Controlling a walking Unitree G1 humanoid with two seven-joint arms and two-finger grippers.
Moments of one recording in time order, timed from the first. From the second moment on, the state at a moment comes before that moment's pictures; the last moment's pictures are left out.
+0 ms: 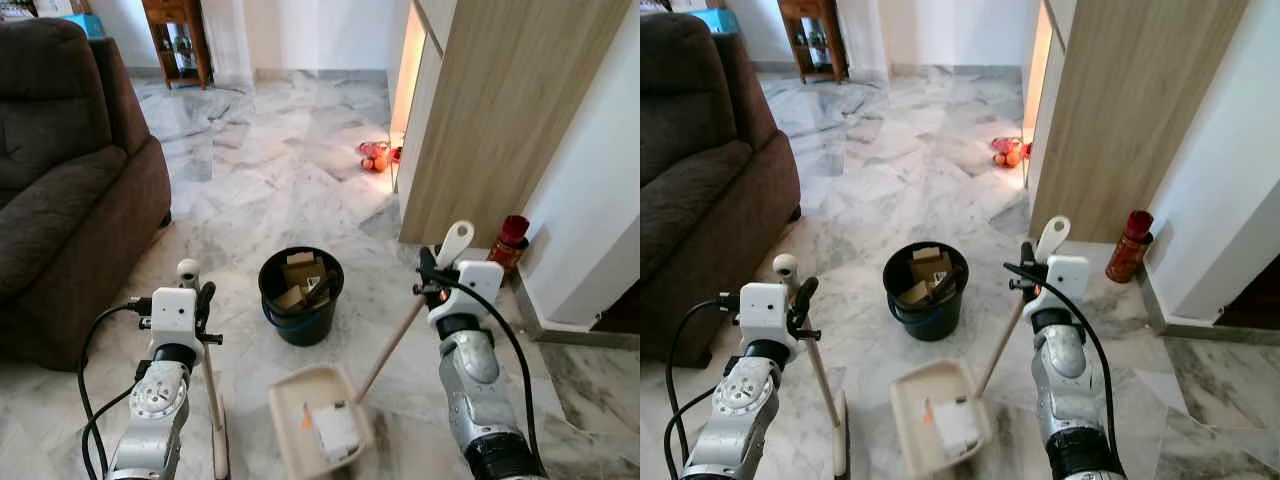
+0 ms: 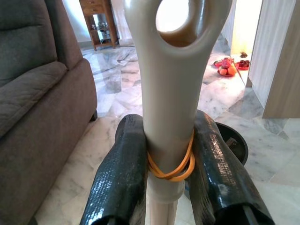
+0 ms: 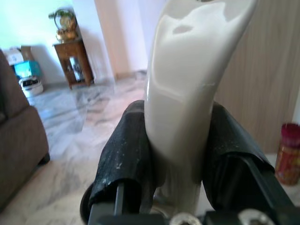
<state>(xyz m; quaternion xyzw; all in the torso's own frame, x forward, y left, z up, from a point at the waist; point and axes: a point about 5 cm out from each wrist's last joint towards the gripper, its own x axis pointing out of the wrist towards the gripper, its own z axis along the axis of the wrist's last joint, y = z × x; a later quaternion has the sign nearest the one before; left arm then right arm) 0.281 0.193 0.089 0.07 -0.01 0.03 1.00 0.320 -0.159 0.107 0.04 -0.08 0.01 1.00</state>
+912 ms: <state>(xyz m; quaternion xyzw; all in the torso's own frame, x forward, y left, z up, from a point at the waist) 0.281 0.193 0.089 0.07 -0.02 0.03 1.00 0.317 -0.138 0.230 0.06 -0.24 0.04 0.97</state>
